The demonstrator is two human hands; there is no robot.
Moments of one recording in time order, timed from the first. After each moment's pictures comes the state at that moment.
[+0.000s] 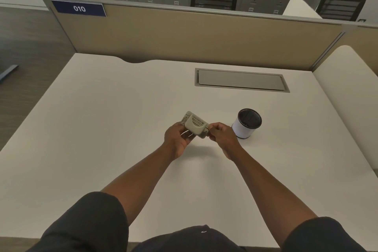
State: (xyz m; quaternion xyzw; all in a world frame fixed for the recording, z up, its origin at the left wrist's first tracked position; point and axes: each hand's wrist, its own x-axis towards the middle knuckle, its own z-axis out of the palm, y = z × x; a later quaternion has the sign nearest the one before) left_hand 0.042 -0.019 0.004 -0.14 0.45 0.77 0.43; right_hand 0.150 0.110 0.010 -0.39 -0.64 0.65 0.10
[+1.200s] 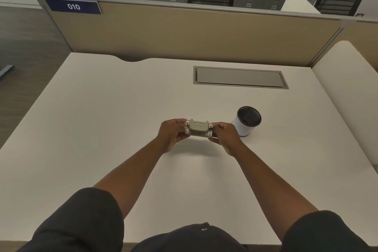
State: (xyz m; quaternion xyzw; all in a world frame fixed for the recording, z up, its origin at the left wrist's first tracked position) left_hand 0.012 -0.027 -0.004 -0.01 0.59 0.68 0.44; right_hand 0.147 0.118 0.009 -0.43 -0.58 0.68 0.10
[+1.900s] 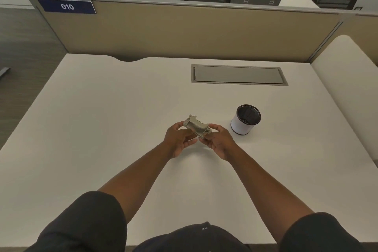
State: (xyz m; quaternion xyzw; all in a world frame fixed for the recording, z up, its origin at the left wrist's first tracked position) left_hand 0.031 -0.019 -0.012 -0.06 0.53 0.69 0.49; right_hand 0.143 0.102 -0.002 -0.42 -0.41 0.81 0.09
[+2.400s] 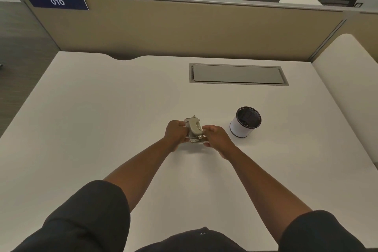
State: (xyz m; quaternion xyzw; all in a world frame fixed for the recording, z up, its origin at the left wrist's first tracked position) left_hand 0.011 0.013 -0.014 0.04 0.71 0.56 0.42; right_hand 0.129 0.118 -0.005 -0.43 -0.65 0.63 0.01
